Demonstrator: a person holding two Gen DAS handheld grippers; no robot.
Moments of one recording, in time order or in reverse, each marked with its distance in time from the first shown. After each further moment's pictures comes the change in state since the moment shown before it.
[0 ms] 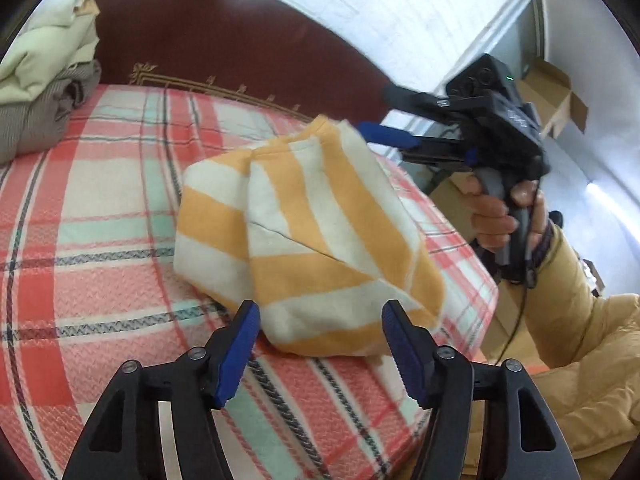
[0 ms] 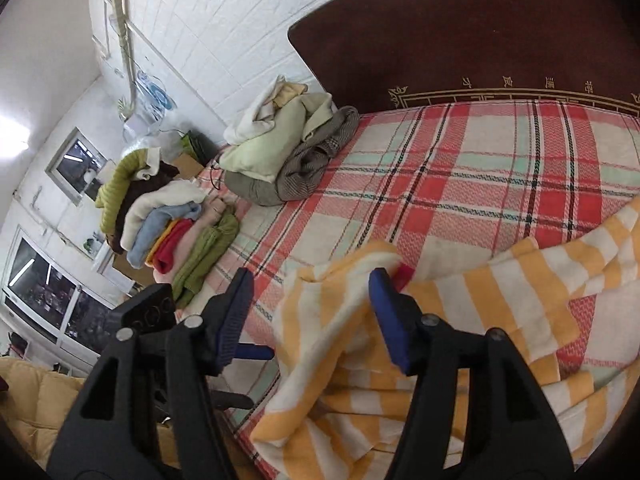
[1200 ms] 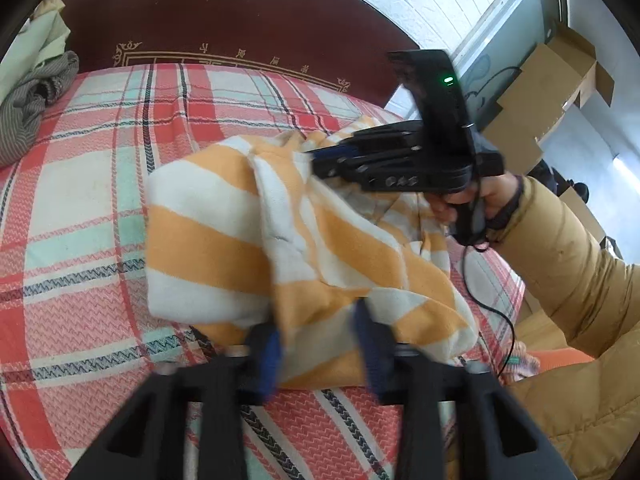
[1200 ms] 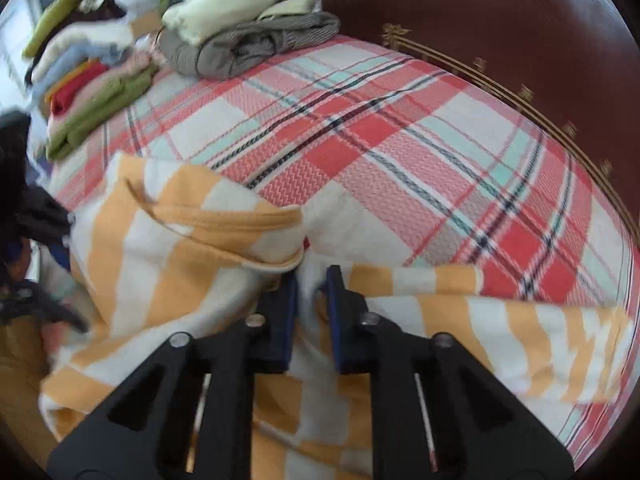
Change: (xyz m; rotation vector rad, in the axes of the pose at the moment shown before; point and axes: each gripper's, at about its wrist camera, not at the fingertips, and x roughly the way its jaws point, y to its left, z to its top) left arm 0.047 0.002 0.015 0.020 0.137 0.101; right arm 0.066 -0.072 -0.014 -0.420 0.284 -0.314
